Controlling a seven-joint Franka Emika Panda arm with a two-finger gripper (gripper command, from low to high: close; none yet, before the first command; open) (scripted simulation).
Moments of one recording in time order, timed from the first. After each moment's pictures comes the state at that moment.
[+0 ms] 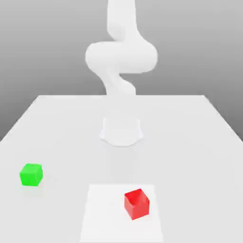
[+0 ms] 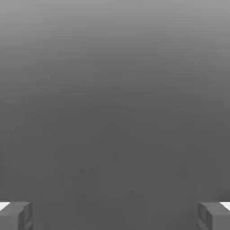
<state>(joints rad) 0.01 -0.71 0.00 -2.34 -0.01 2.35 0.77</state>
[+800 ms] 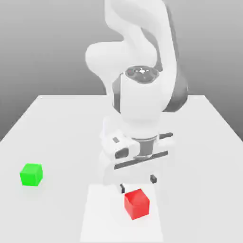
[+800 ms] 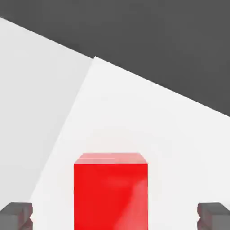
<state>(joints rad) 0.10 0.17 0.00 -2.69 0.00 2.86 0.46</state>
